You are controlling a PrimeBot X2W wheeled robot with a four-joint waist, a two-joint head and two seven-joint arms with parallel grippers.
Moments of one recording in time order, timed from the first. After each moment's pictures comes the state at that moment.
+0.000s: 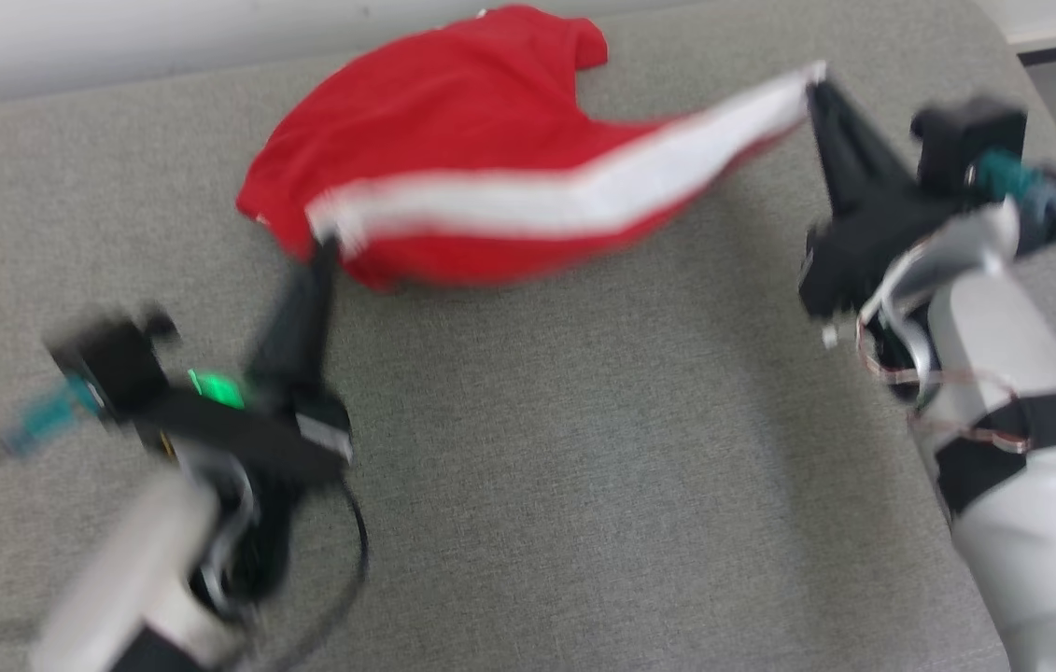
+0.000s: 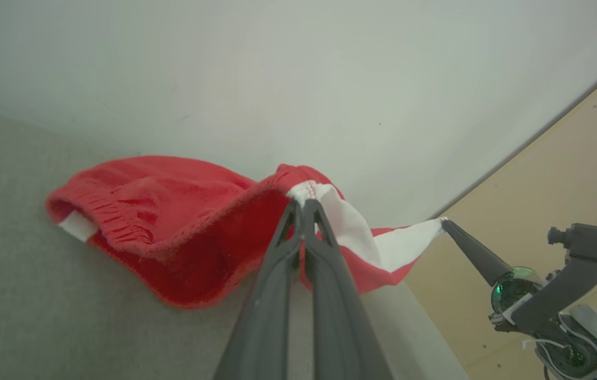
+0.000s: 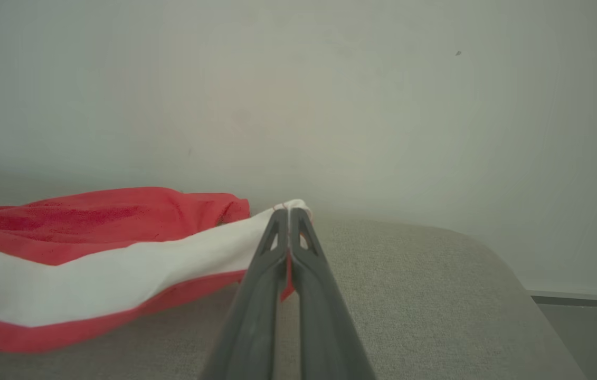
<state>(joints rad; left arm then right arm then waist) -0.64 0.36 -0.54 0.26 -1.13 -0.13 -0.25 -0.88 -0.25 0.24 0.63 0.22 0.13 -0.04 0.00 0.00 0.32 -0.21</state>
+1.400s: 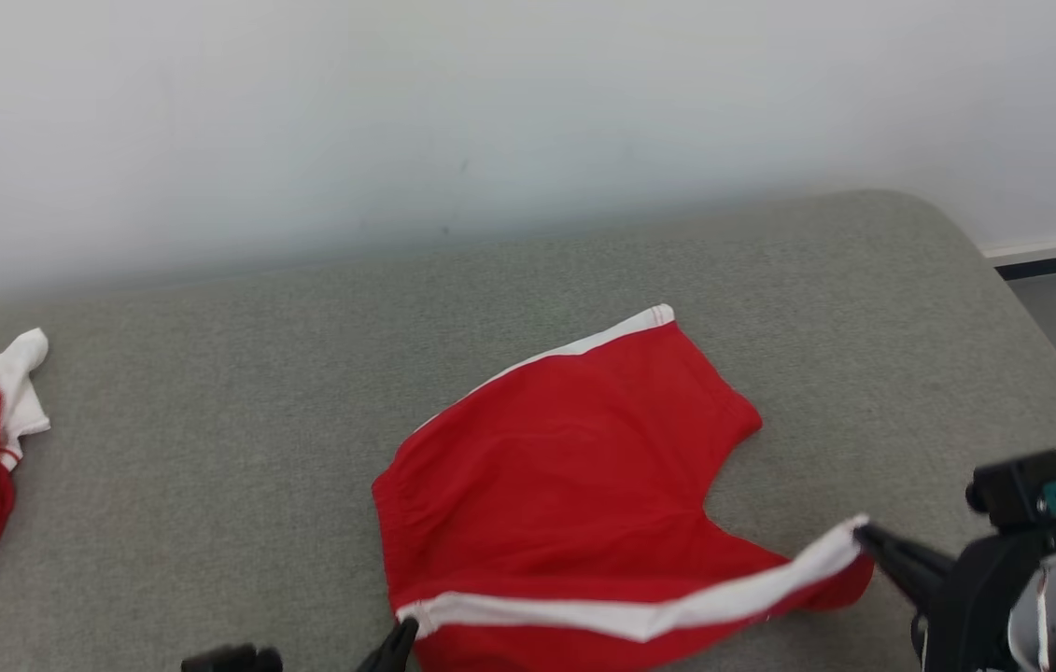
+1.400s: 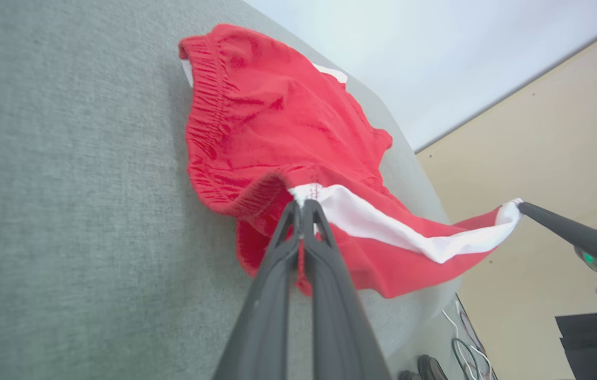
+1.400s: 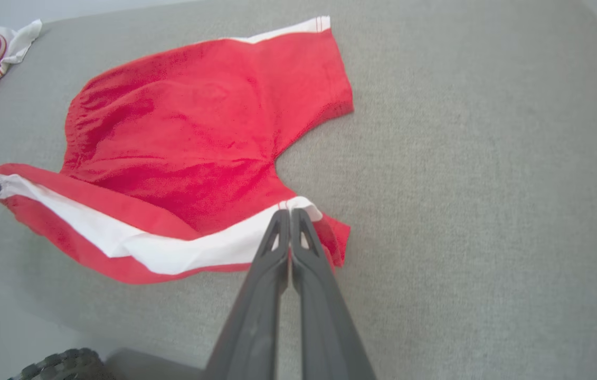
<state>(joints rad) -0.13 0.46 -0.77 0.19 -1.24 -0.09 -0.23 0.05 -0.45 0.07 -0.25 0.59 0.13 0.76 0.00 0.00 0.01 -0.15</state>
